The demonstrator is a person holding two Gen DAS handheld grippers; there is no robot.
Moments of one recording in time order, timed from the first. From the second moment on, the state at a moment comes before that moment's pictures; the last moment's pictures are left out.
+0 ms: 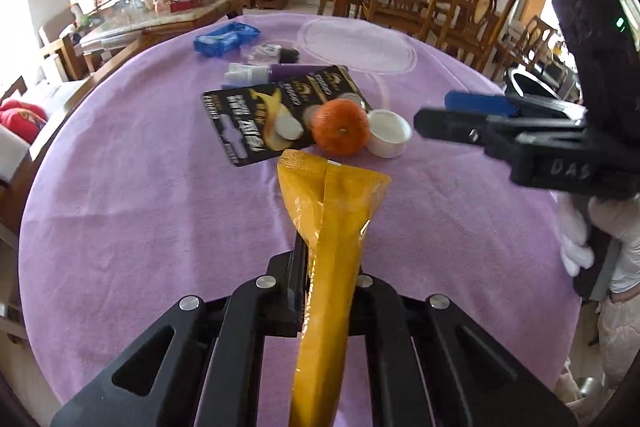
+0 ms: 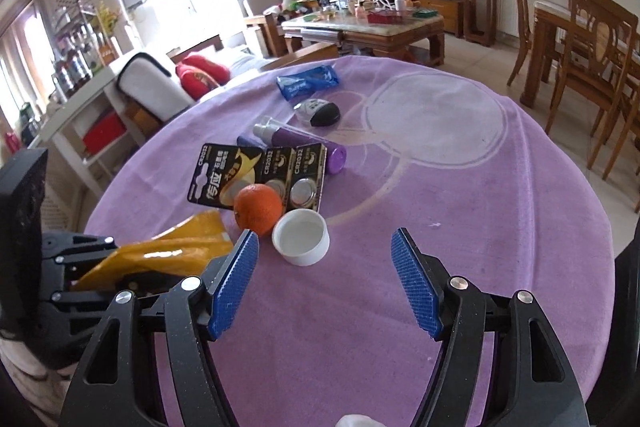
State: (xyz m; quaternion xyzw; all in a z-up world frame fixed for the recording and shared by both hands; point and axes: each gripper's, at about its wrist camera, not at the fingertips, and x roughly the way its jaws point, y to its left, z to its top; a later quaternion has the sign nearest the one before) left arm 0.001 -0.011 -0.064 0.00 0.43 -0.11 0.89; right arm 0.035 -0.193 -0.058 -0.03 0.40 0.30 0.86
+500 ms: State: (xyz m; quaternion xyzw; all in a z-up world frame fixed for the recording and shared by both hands) left arm -0.002 0.013 -0.053 -0.03 0.40 -0.12 0.91; right arm 0.046 -0.151 -0.075 -0.12 0.43 0.28 0.85
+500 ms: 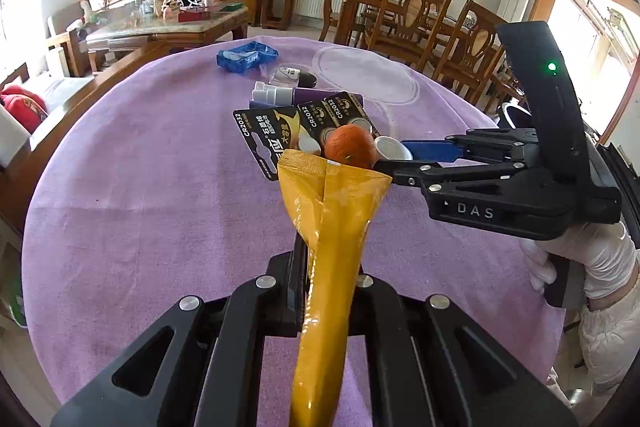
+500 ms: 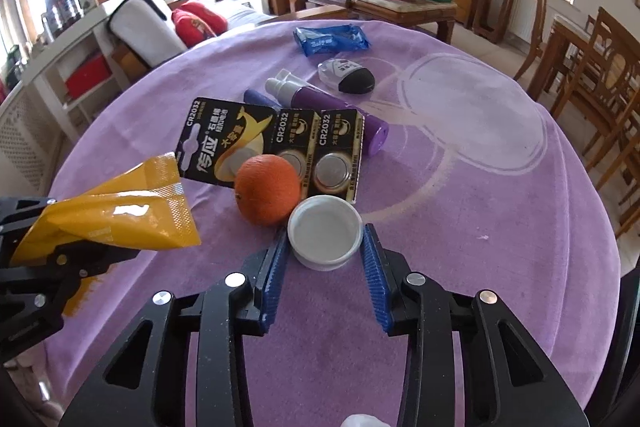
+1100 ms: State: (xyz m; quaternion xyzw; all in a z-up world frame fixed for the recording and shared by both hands) left arm -0.002 -0.037 -0.014 -0.01 0.36 -0.15 0.92; right arm 0.011 -0.254 -0.015 0.02 0.35 0.29 0.89
